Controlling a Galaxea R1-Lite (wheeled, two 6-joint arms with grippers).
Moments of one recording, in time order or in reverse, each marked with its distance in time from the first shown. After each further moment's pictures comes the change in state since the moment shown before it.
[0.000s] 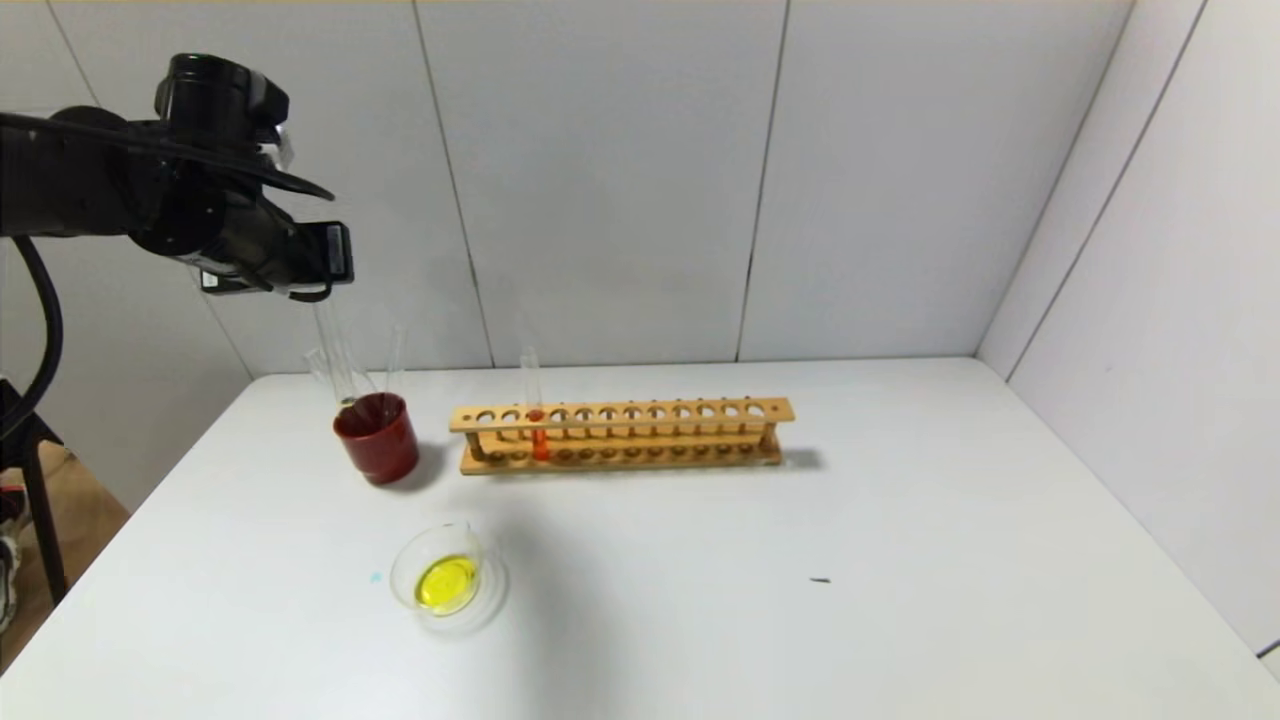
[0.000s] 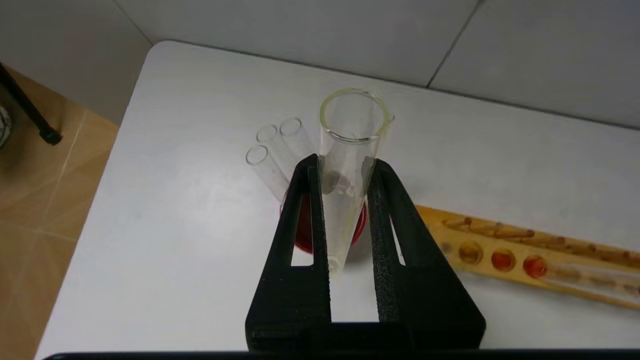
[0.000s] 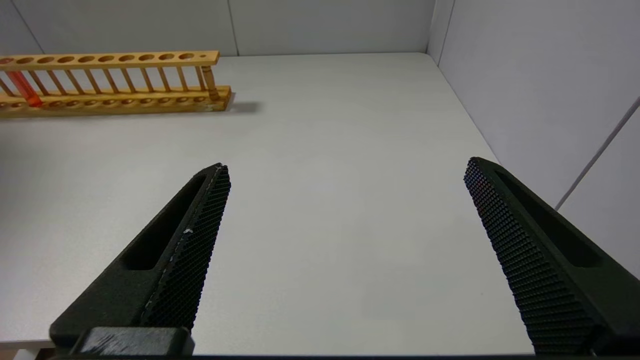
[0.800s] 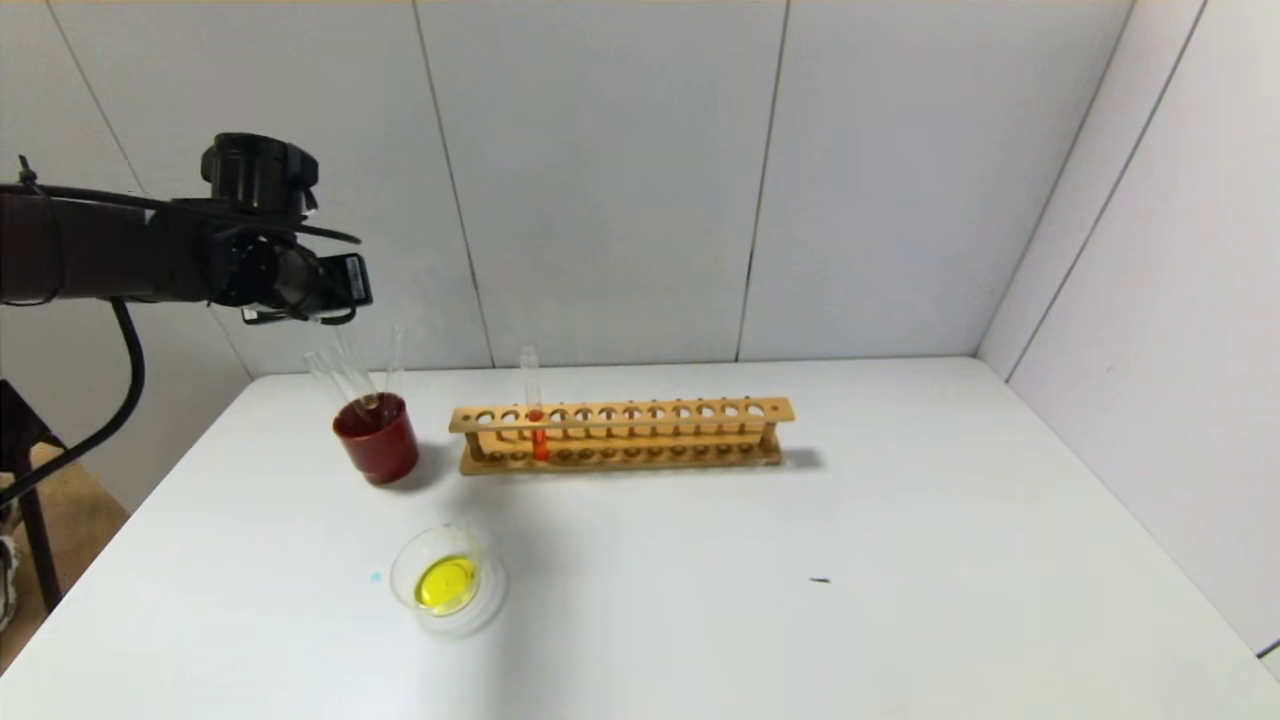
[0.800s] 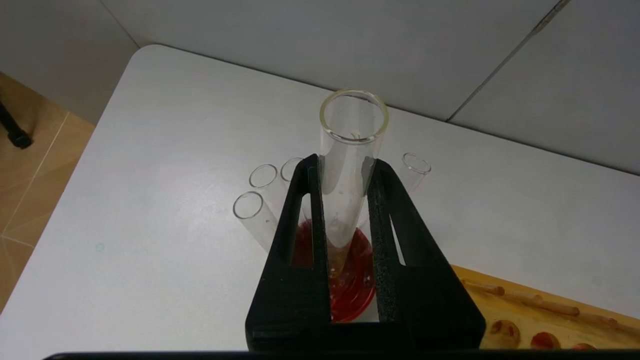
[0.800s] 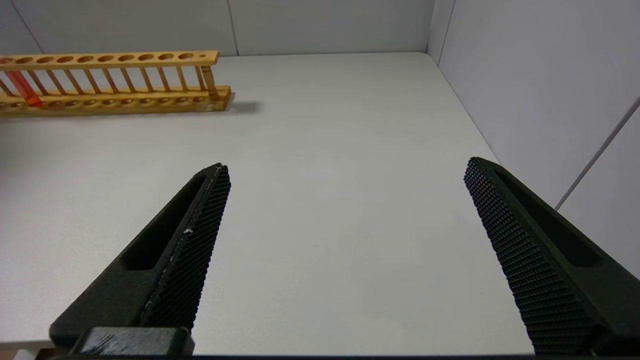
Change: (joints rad) left arm 0.049 0.117 0.101 -0.259 -0.010 -0.029; right arm 0.000 0.000 0.000 0.000 0.000 0.000
